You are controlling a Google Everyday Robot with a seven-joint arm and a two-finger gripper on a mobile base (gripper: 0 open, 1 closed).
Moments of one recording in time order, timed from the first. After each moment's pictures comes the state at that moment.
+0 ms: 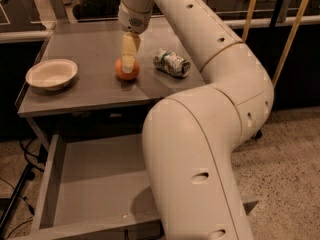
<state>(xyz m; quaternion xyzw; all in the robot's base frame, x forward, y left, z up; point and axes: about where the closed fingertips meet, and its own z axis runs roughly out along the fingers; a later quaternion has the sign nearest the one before) 0.737 0.080 0.907 -0.74 0.65 0.04 0.19</state>
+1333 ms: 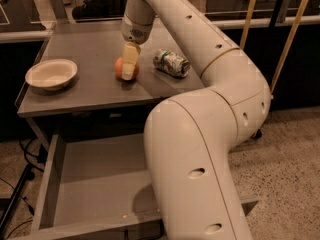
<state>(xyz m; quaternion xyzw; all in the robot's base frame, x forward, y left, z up) 0.752 0.078 0.868 -0.71 0.68 0.06 0.18</state>
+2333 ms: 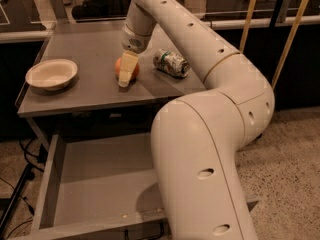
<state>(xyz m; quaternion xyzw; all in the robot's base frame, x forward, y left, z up) 0.751 0.088 0.842 -0.69 0.70 0.09 0.19</state>
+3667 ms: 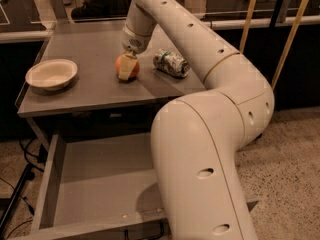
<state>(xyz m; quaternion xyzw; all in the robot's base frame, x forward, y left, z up) 0.751 0.088 0.842 -0.69 0.70 0.09 0.19</state>
